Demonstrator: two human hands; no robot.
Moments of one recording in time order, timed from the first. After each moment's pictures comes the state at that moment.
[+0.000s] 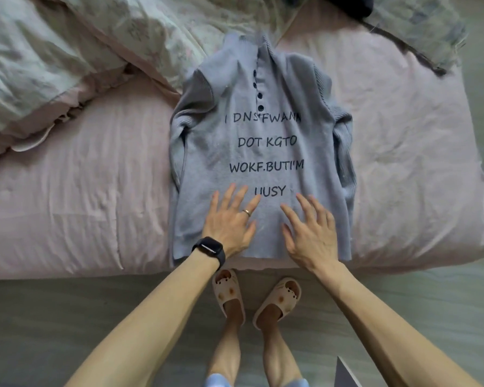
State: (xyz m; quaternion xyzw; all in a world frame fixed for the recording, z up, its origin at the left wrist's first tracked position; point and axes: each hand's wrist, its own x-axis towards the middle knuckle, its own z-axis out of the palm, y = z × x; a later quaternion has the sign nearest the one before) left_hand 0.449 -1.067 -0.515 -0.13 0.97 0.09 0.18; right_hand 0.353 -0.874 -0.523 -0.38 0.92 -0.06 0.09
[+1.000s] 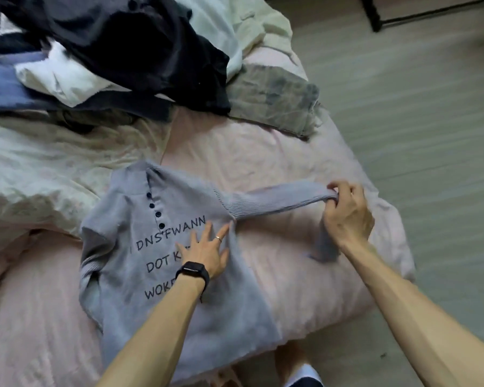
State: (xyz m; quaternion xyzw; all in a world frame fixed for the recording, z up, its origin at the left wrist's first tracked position) left_hand 0.189 -1.030 -0.484 -0.16 0.90 0.08 0.39; right_hand 0.049 -0.766 -0.454 0.03 0.97 -0.25 -0.02
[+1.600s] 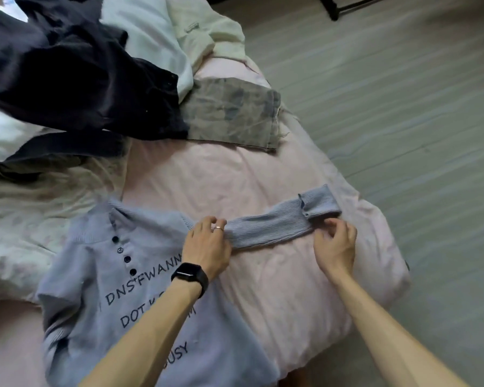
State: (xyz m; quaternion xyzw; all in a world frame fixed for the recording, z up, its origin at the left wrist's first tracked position) left_hand 0.078 -0.992 -0.490 -0.06 0.97 0.10 0.22; right_hand 0.055 -0.725 -0.526 0.26 0.88 -0.38 0.09
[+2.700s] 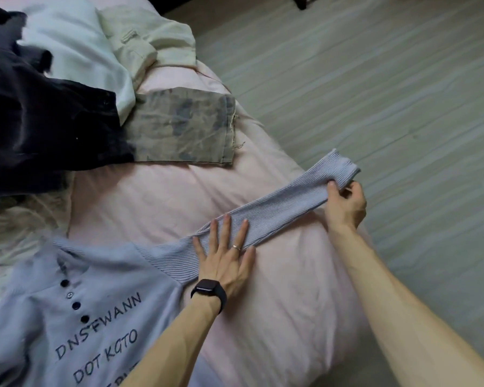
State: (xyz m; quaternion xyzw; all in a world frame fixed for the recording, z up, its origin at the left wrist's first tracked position) left_hand 0.037 -0.883 -0.564 -0.02 0.96 0.10 0.26; right_hand -0.078 -0.646 -0.569 0.43 0.76 -0.49 -0.06
